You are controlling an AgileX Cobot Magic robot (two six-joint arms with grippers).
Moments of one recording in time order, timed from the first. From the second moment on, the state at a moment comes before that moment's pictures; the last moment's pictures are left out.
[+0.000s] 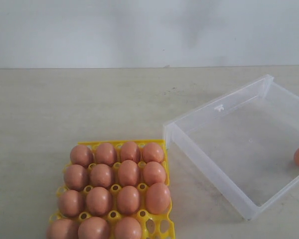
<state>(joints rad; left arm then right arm) 0.11 0.00 0.00 -0.19 0.29 0.22 -0.31 1.61 -1.24 0.16 1.15 -0.28</state>
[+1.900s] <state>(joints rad) 0.11 0.00 0.00 -0.19 0.29 0.22 -0.18 2.04 -1.31 -0.07 1.09 -0.37</state>
